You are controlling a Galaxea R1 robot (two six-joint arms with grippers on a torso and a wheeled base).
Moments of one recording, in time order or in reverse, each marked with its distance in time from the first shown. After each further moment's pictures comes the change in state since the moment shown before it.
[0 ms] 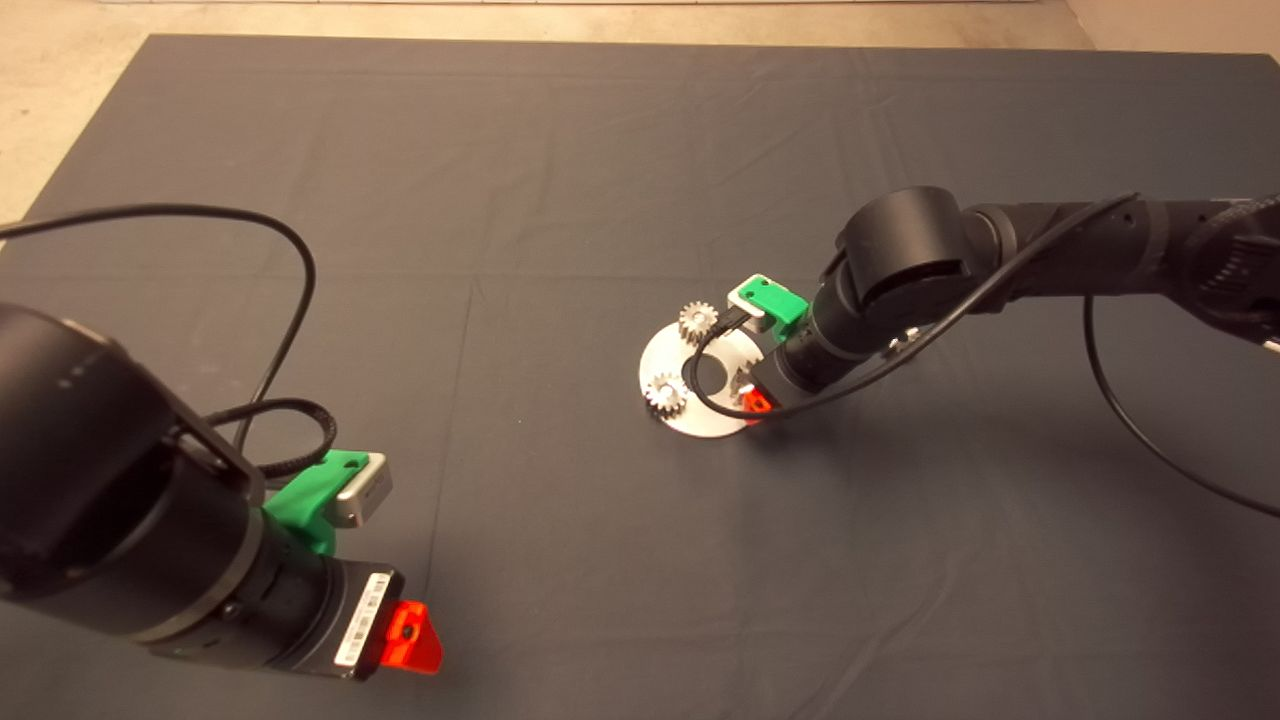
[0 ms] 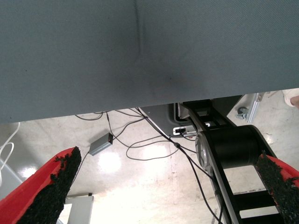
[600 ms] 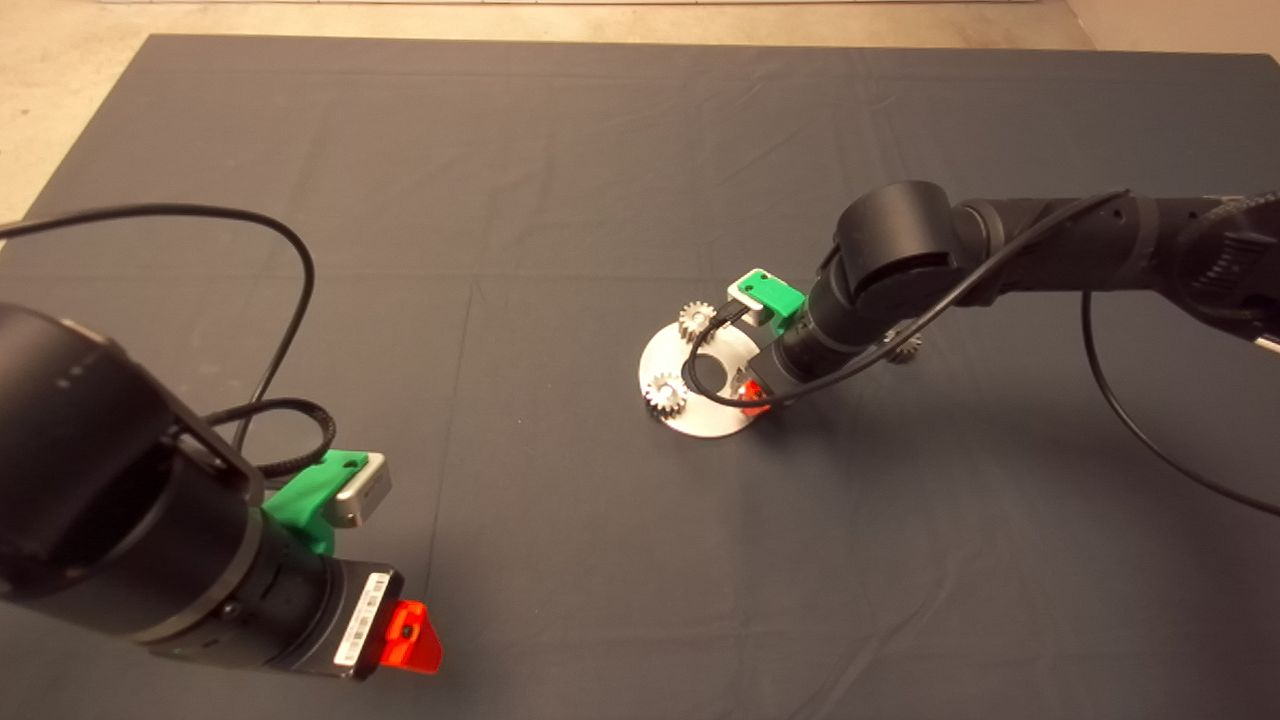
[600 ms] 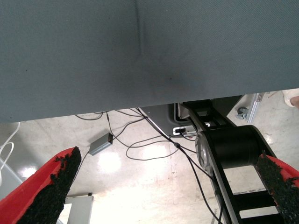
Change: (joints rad) left arm 0.000 -0.002 0.000 0.000 0.000 0.000; right arm 0.000 0.003 -0.031 0.000 0.000 0.000
